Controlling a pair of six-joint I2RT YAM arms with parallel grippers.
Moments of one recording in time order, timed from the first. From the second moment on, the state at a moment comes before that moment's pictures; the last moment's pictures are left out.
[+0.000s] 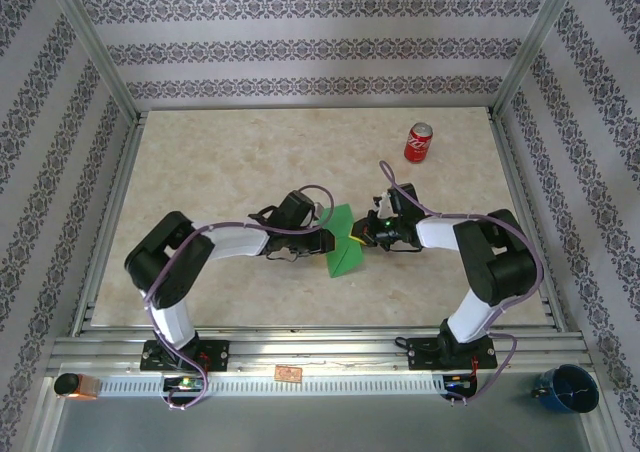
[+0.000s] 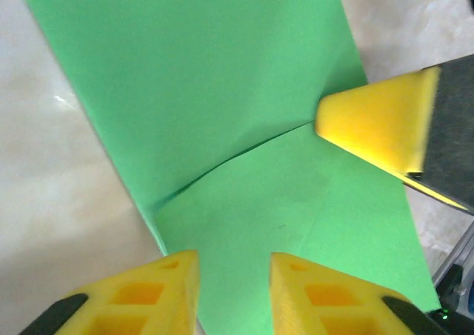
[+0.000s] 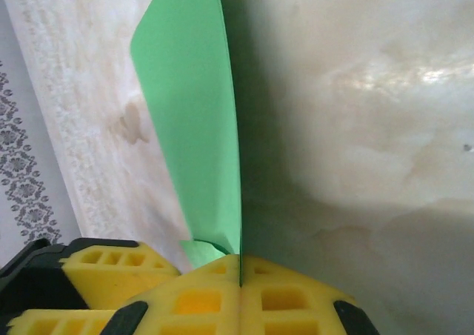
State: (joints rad) left arm -0.68 1.76 0.91 -0.04 0.38 -0.80; right arm 0.31 1.68 0.68 0.06 -0.70 0.83
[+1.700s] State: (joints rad) left arm -0.55 0.97 0.61 -0.25 -0.17 -0.80; right arm 0.81 1.79 1.21 -0.76 0.47 0.32
